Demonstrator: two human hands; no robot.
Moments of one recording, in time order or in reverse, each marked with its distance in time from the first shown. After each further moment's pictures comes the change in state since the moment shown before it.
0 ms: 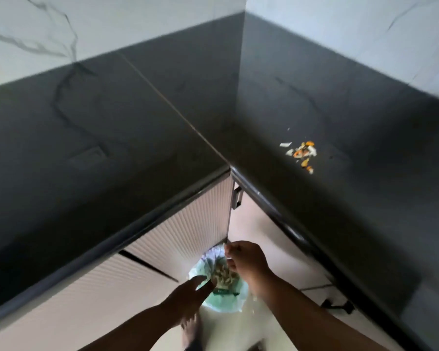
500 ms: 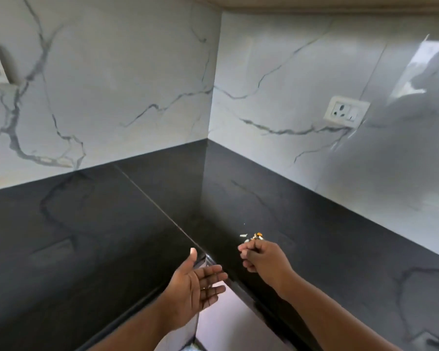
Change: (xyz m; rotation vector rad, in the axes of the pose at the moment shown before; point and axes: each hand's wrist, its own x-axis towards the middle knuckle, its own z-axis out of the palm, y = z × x) left_hand -0.073 0.167 -0.103 -0.928 -0.227 0.286; right_hand -0.116 -0.181 -0.096 -0.154 0.249 -0.491
